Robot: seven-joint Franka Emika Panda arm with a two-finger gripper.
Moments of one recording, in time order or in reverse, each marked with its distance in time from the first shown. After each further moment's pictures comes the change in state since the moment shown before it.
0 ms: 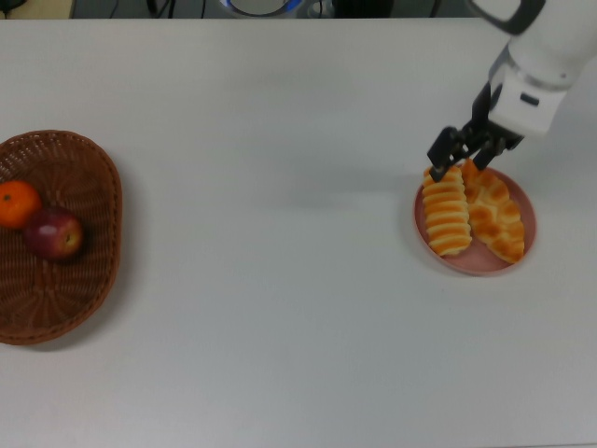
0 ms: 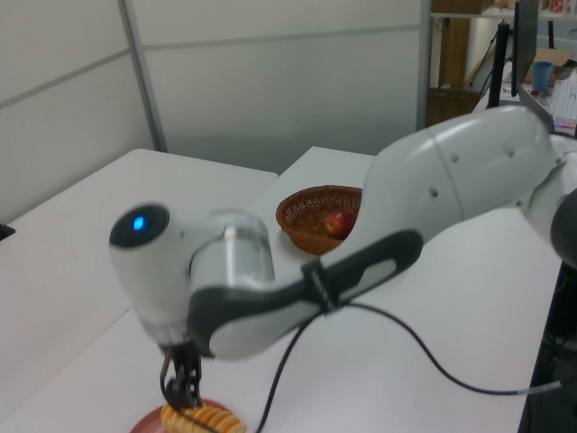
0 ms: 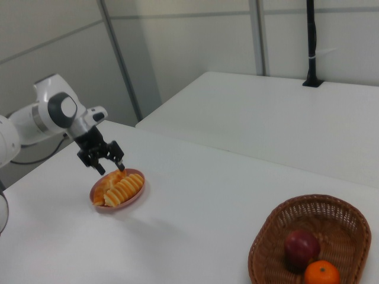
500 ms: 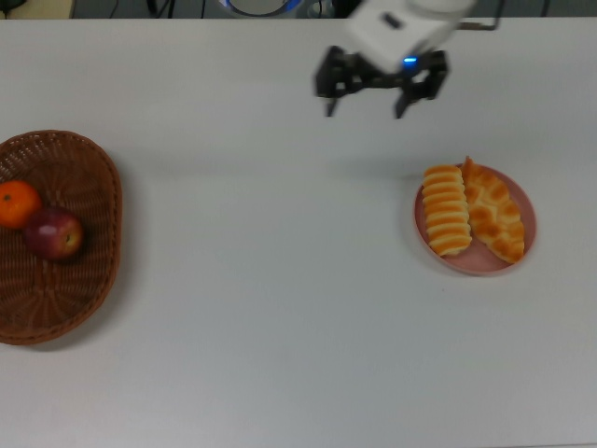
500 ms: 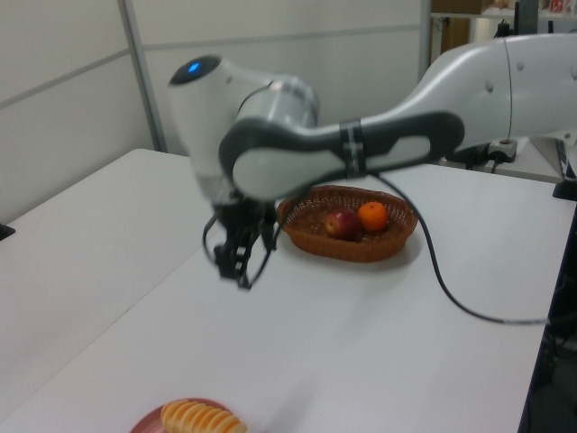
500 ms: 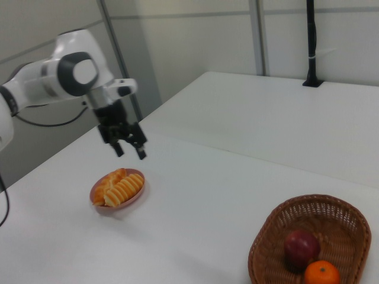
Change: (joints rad) arm -0.244 -0.196 -0.015 -0.001 0.145 -0.241 0.006
